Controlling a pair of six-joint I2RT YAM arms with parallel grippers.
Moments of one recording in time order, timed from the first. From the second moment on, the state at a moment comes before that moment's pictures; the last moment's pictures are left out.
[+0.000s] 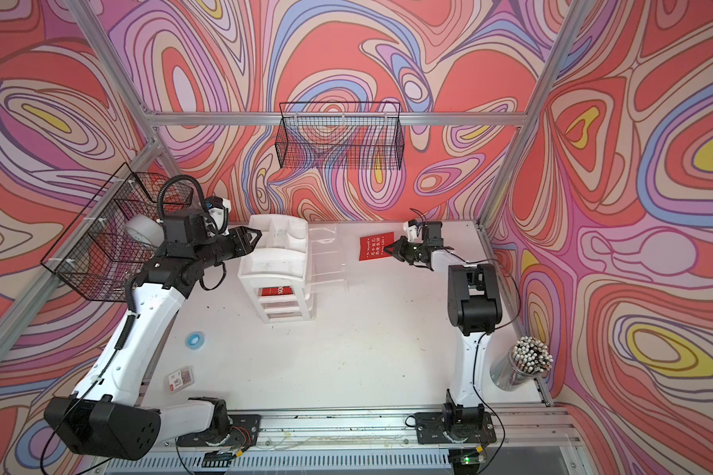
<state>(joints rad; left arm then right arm) -0.09 1.28 1.37 -0.56 0.32 -0.40 0.04 2.15 1.47 -0.03 -0.82 0.57</state>
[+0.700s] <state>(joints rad) -0.08 1.28 1.37 -0.57 0.32 -0.39 0.06 2.25 1.49 -0.01 -0.77 0.63</state>
